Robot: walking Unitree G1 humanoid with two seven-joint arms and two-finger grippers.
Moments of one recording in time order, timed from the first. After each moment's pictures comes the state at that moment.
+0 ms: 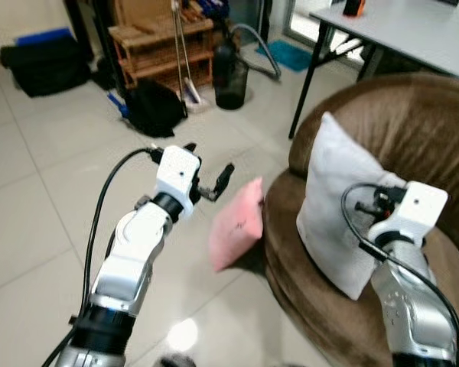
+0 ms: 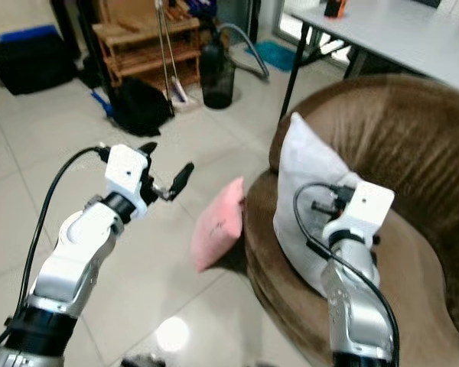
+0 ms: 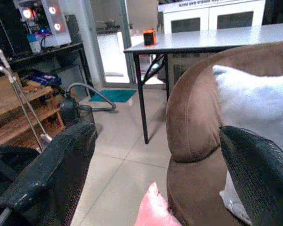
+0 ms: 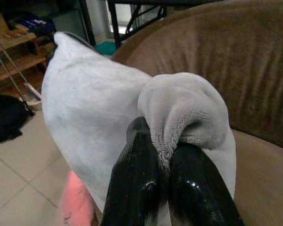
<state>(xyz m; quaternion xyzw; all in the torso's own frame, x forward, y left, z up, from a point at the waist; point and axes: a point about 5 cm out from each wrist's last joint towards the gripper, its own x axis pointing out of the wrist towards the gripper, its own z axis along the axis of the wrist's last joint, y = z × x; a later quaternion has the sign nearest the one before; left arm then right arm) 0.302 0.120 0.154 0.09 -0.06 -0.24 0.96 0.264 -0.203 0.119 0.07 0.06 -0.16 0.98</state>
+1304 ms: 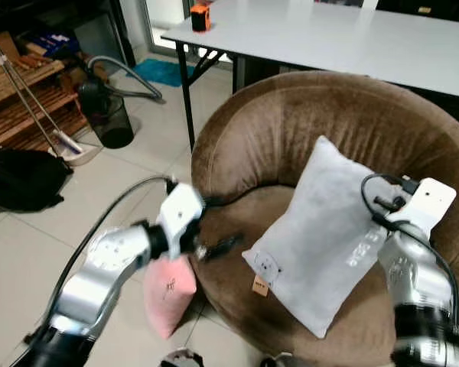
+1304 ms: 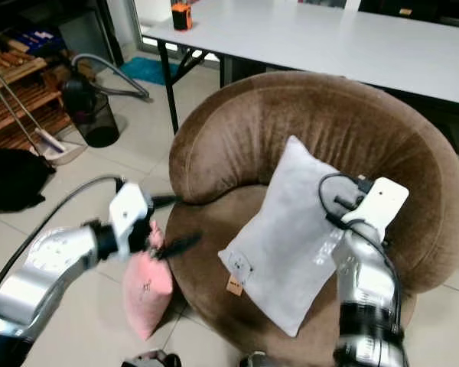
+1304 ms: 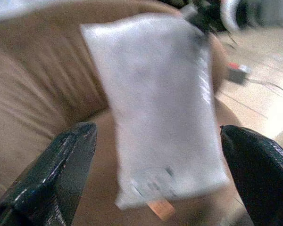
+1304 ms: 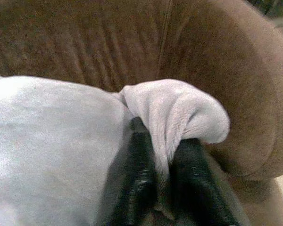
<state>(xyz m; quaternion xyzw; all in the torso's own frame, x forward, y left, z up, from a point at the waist) 0.256 0.131 0.129 0.12 0.07 -0.51 0.85 0.307 -0.253 0.092 0.10 0.13 -0.27 0.95</state>
